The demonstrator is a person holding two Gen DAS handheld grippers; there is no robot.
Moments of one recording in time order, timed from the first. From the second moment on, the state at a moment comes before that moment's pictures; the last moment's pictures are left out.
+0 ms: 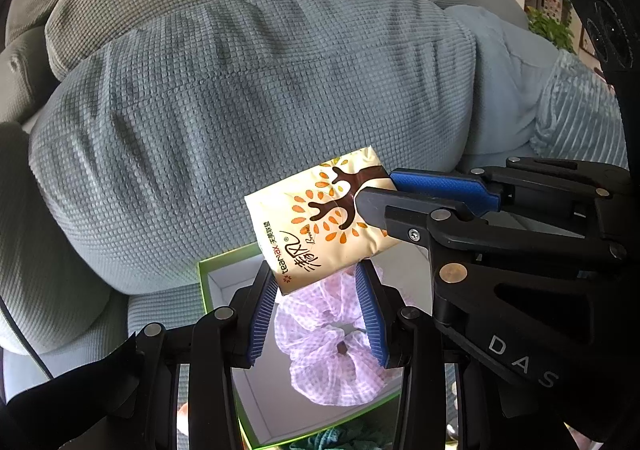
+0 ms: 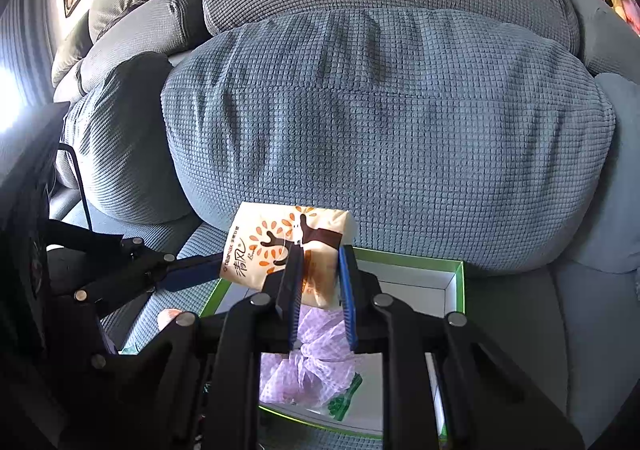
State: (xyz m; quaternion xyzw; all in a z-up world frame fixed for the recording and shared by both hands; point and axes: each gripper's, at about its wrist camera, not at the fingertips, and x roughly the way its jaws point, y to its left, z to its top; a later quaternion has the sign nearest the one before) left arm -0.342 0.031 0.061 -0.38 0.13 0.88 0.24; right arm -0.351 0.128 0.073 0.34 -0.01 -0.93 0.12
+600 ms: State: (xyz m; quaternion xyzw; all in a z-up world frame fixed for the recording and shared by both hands) left arm -0.342 0.088 0.069 -0.38 0.14 0.88 0.25; right arm -0.347 0.182 0.074 0.34 -0.02 -0.93 0.11
